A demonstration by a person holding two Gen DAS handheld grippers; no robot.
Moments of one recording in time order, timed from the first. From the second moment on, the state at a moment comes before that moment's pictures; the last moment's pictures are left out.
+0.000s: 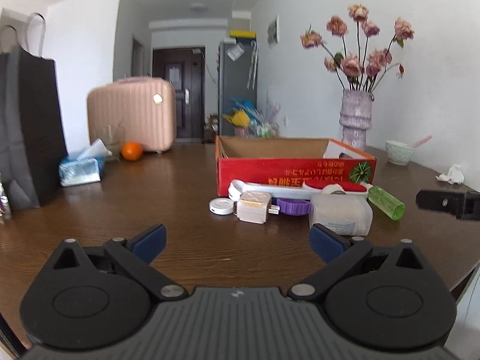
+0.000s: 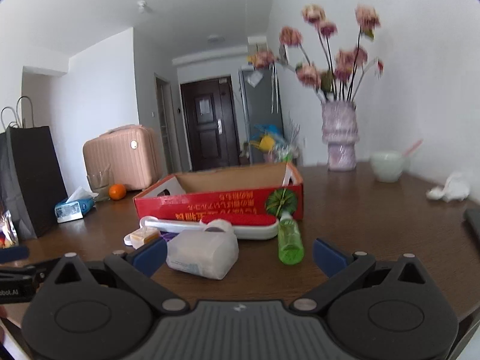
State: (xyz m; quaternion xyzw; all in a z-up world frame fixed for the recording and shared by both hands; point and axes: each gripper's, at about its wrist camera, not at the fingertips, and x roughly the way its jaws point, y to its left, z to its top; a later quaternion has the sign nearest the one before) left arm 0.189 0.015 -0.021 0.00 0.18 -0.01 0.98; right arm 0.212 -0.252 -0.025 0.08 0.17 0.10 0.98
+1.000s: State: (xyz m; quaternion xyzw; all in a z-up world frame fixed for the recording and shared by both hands) left arm 0.259 -0.019 -0.035 -0.19 0.34 -0.19 0.90; right arm 0.290 -0.258 -0.051 0.21 0.31 0.20 0.90
